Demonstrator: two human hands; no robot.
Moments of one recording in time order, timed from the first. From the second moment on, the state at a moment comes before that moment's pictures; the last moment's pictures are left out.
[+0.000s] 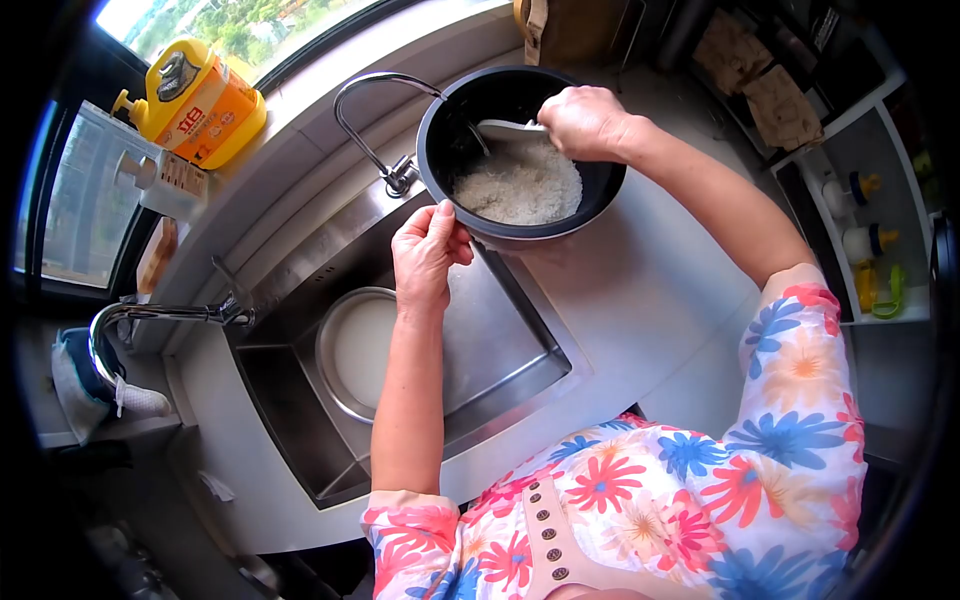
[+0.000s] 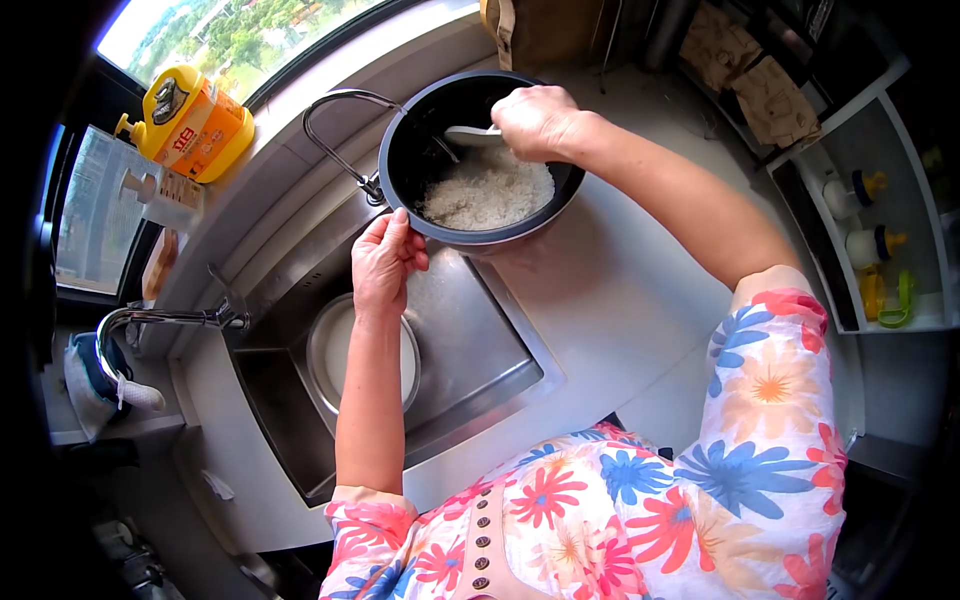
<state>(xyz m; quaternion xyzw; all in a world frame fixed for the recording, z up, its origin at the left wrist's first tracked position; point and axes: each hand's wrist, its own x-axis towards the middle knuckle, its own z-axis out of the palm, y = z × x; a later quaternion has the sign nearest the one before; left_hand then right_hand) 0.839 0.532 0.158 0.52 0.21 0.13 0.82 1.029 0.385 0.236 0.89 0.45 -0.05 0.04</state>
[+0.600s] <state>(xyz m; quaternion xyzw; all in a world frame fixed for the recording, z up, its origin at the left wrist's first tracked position) 0.839 0.533 0.159 0.52 0.21 0.14 0.81 1.013 0.399 0.213 0.85 0.52 -0.07 0.00</state>
